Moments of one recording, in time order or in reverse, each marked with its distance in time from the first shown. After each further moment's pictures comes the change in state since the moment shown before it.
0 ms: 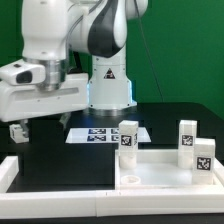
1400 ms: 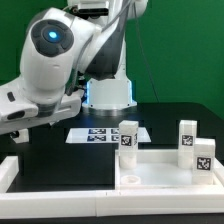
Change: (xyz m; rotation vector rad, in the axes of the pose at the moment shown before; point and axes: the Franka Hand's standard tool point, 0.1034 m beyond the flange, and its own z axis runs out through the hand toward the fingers) arm -0.032 0.002 0.013 0.138 -0.587 0.015
